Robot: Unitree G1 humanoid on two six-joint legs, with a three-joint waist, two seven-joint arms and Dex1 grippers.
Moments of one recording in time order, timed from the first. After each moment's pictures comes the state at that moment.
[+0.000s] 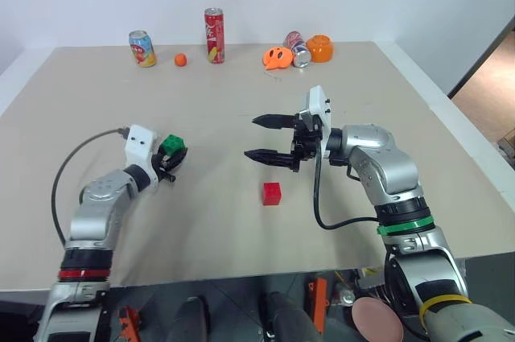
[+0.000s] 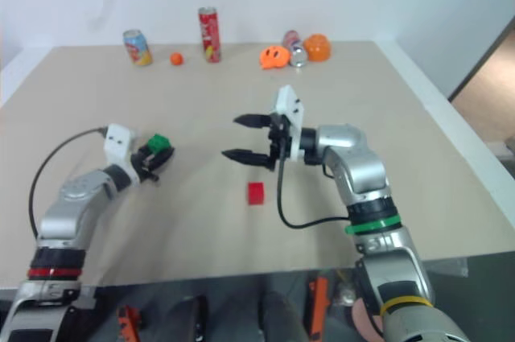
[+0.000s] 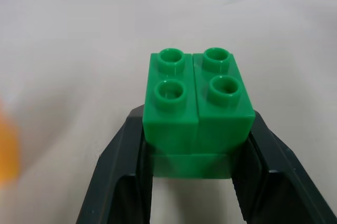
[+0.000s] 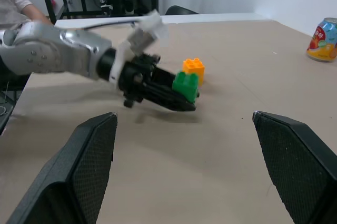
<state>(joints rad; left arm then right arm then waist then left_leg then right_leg) -0.40 0.50 0.12 0.08 -0.31 0.33 -0.70 -0.78 -0.41 0.11 0.14 0.37 0.37 1.15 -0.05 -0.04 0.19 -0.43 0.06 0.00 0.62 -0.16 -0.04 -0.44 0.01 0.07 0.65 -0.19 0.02</state>
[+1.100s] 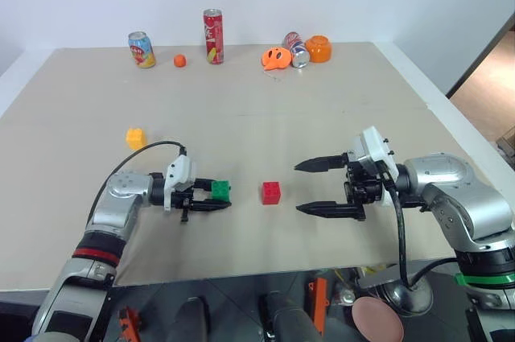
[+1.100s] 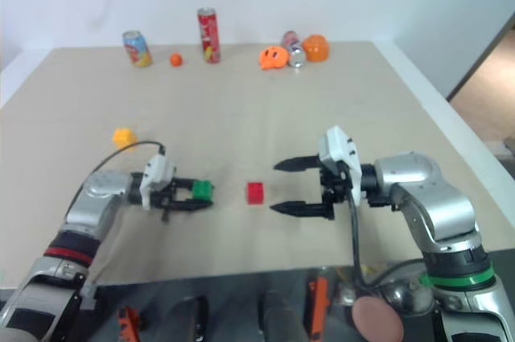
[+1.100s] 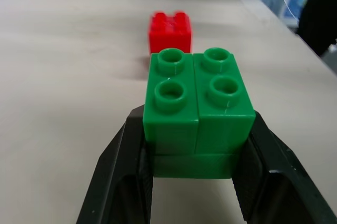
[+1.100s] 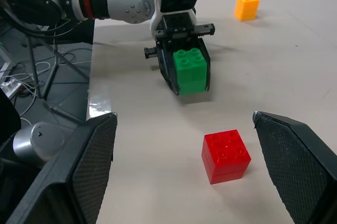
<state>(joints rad) -0.57 0.47 -0.13 0.50 -0.29 -0.16 -1.47 -0.44 -0.78 0.01 -0.27 0.56 0.55 1.26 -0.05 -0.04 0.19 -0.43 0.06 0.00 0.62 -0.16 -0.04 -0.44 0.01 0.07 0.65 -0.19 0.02</state>
